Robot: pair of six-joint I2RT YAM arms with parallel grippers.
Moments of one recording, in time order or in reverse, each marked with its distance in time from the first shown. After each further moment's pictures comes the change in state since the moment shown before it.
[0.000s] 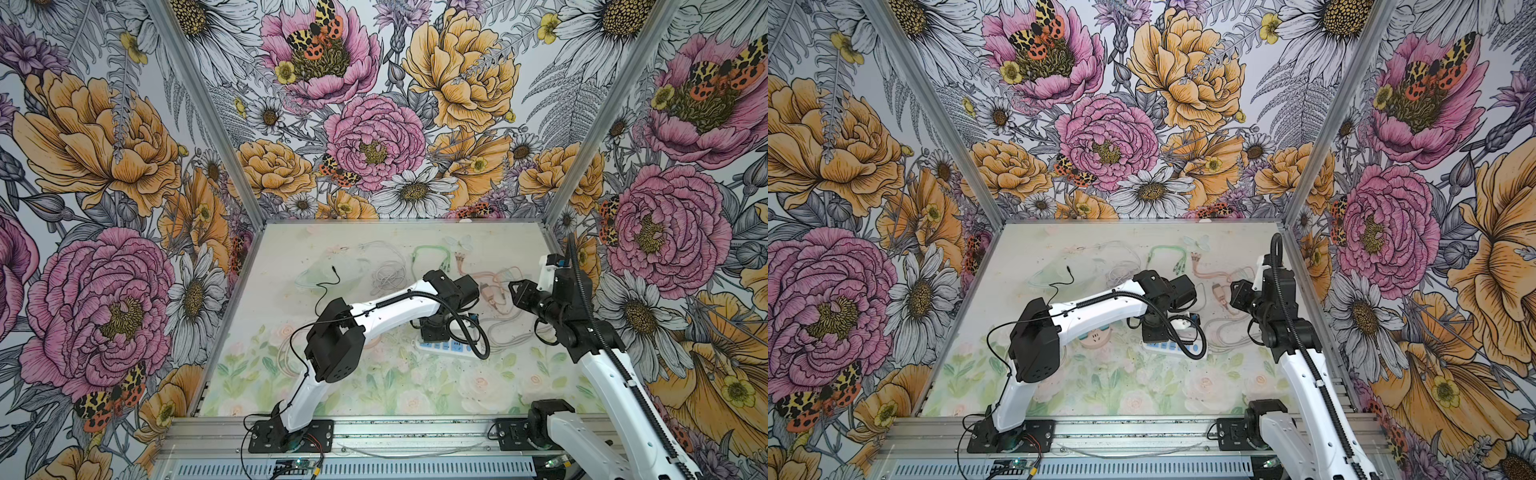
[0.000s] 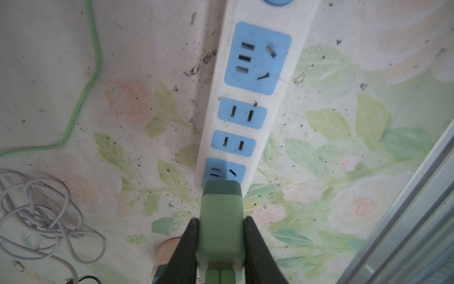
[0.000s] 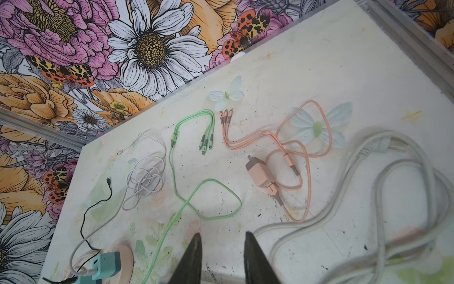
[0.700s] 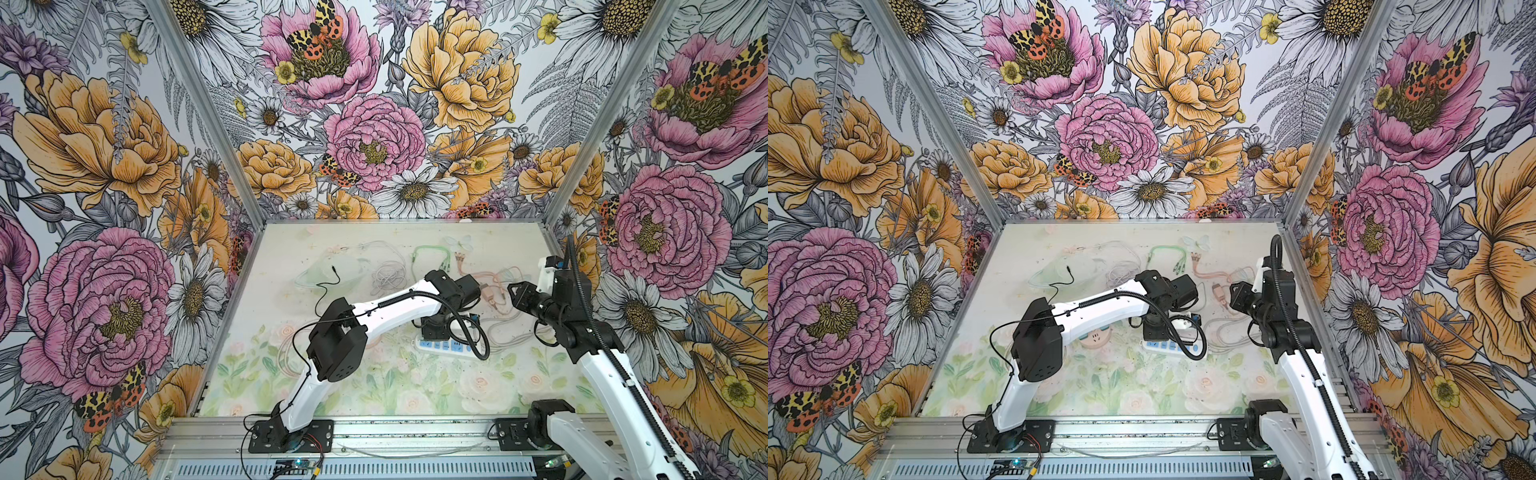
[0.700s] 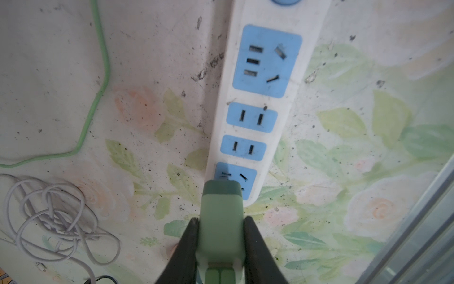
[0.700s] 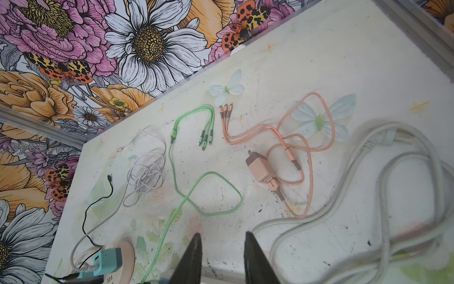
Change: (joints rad) left arm 0.000 0.013 0.008 0.011 -0.030 0.047; right arm -0.006 -0.001 -0.017 0.000 -0.025 0.007
